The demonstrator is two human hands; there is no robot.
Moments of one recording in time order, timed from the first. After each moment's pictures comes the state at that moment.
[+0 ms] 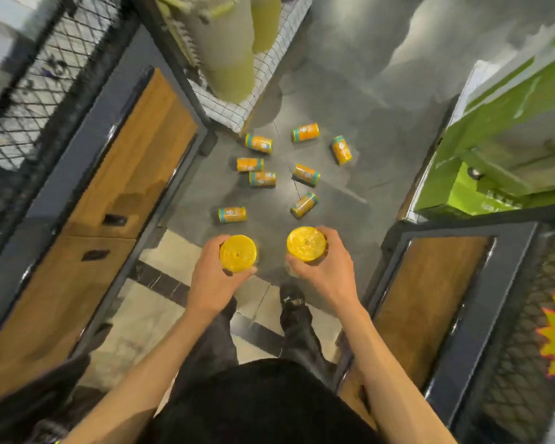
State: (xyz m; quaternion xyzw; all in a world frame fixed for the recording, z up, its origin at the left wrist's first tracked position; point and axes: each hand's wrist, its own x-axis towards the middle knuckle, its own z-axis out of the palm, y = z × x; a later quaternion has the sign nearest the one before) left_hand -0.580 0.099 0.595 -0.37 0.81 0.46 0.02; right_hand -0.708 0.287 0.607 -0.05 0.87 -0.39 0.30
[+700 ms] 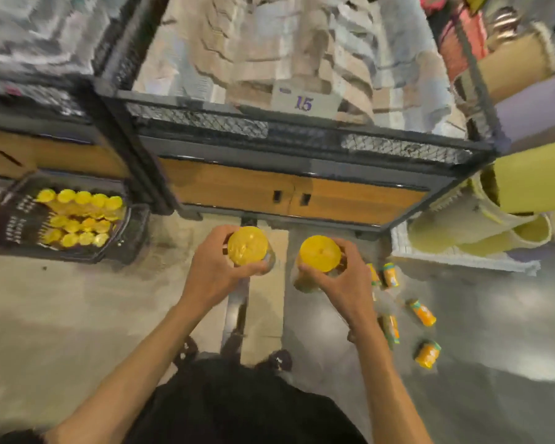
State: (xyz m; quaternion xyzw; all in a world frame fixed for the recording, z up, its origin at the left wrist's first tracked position) left_hand -0.295 0.172 0.744 -0.65 0.56 0.36 -0.36; right_hand -0.537 0.163 0.757 -0.58 0.66 -0.30 0.37
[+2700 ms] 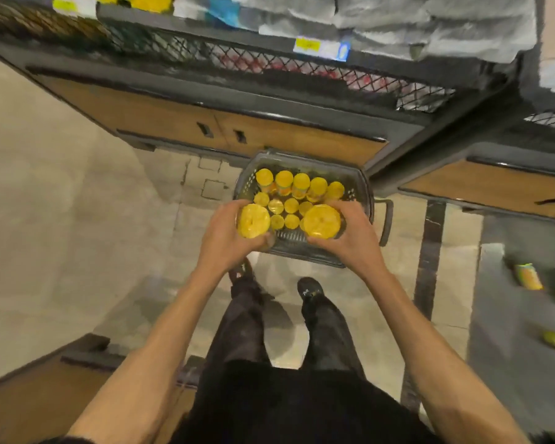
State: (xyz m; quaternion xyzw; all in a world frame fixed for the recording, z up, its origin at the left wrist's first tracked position) left_hand 0.581 0.097 0.627 -0.76 0.51 0.36 -0.19; right_hand 0.334 0.039 0.629 -0.69 0.59 -0.12 0.40
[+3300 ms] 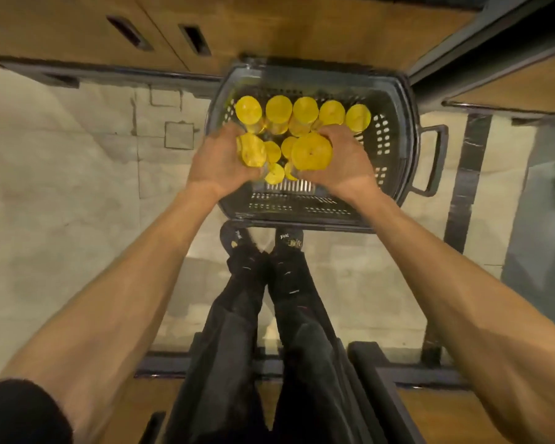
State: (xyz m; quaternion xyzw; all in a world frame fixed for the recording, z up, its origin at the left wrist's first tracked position) left_hand 0.617 -0.016 0.396 -0.72 0.57 0.39 -0.05; right_hand 0.391 -0.035 0.392 -0.65 0.64 -0.02 0.41
